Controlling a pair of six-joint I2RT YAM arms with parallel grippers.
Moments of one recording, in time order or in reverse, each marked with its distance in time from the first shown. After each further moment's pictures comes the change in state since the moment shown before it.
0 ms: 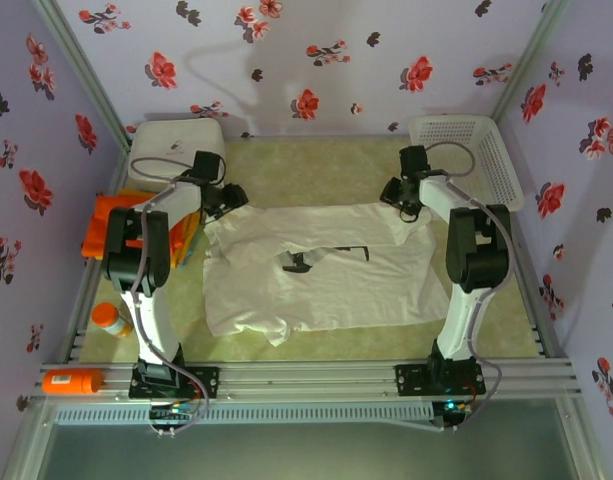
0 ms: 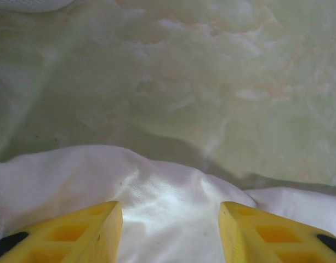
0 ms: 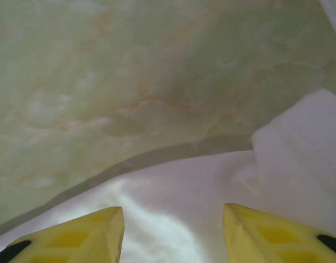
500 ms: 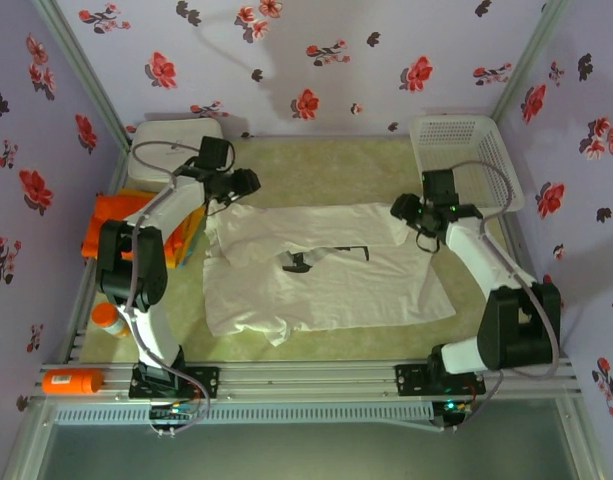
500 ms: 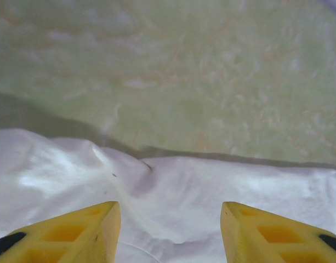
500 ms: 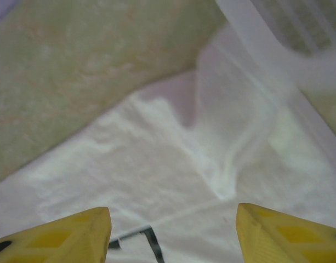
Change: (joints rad) left arm -0.075 -0.127 0.071 -0.073 0.016 -0.034; right arm 0.002 -0.545 -0.366 0.017 -0.042 0.027
